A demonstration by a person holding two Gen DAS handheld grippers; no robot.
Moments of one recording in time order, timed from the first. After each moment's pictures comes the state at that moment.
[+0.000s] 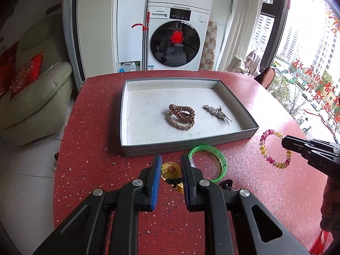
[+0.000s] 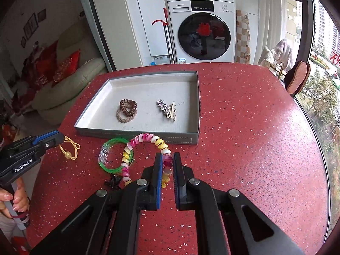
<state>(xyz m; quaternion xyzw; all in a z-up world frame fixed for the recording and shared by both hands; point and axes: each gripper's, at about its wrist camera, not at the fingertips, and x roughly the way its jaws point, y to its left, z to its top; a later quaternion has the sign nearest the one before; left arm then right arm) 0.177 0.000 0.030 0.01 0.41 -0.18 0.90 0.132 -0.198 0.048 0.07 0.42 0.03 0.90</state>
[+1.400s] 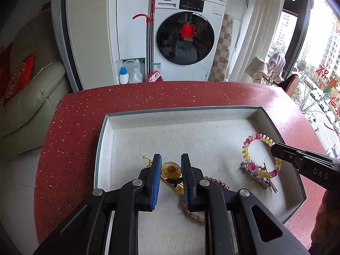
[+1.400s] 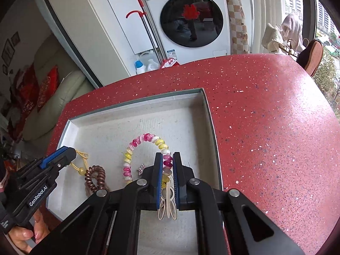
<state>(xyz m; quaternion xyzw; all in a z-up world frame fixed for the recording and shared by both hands) 0.353 -0.052 -0.014 0.02 0.43 -0.15 0.89 0.313 -0.216 -0.005 0.15 0.46 0.00 0.87</state>
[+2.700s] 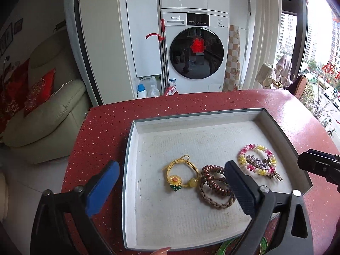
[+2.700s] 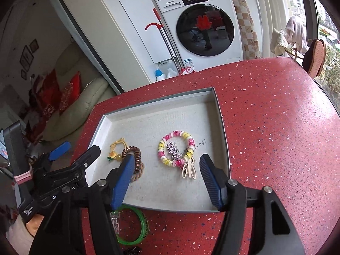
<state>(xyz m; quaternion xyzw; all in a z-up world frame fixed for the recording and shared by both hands) 0.303 -0.043 0.014 0.06 0.37 -0.09 0.92 0.247 -0.210 0.030 0.18 0.41 0.06 0.89</state>
